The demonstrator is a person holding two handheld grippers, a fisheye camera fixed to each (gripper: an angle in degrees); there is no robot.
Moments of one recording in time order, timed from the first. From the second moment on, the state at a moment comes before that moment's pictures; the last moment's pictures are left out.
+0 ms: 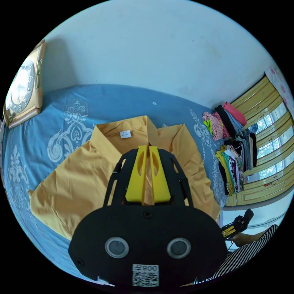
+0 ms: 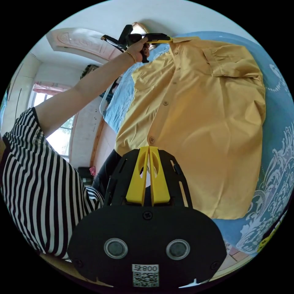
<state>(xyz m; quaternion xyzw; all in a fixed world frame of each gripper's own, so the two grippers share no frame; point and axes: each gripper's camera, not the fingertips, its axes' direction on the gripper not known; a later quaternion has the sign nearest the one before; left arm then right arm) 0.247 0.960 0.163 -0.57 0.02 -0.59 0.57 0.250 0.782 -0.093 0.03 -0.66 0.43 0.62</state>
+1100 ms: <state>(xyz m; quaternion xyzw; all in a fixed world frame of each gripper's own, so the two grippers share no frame) 0.271 0.970 0.117 -0.64 0.01 -0.54 0.54 0.178 0.753 0.011 -0.02 -0.72 0.33 0.60</state>
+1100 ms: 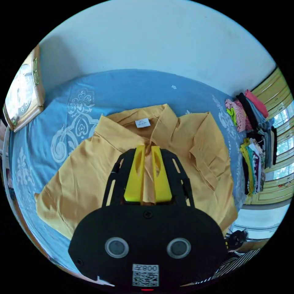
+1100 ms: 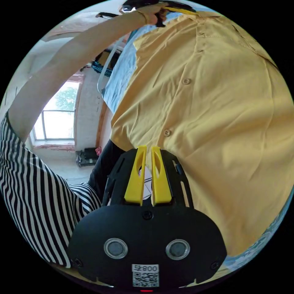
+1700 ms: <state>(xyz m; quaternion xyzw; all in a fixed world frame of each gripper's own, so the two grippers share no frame) 0.399 0.753 -0.192 -0.56 0.08 -0.70 0.44 0.152 0.787 -0.048 -0.05 -0.67 0.31 0.67</state>
